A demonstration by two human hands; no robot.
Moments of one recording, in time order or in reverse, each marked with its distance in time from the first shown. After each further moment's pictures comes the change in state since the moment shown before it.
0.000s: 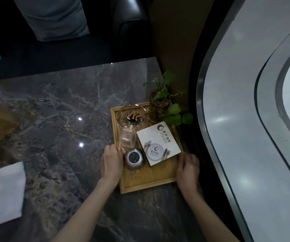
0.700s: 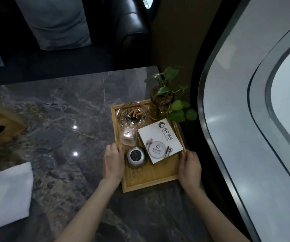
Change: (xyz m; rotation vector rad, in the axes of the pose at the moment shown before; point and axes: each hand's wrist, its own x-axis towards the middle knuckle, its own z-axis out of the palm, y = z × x) left_hand -0.005 -0.015 -0.024 -0.186 0.062 0.051; right_hand -0.012 -0.030 -0.008 -0.066 0.053 -0.040
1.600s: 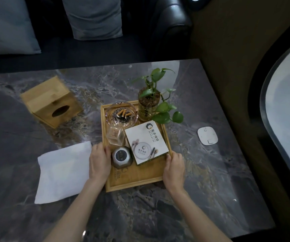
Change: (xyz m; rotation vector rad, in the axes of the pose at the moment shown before) left_hand 0.012 -0.174 -0.132 0.037 0.079 -0.082; right_hand -0.124 -0.134 0.123 0.064 -0.145 0.005
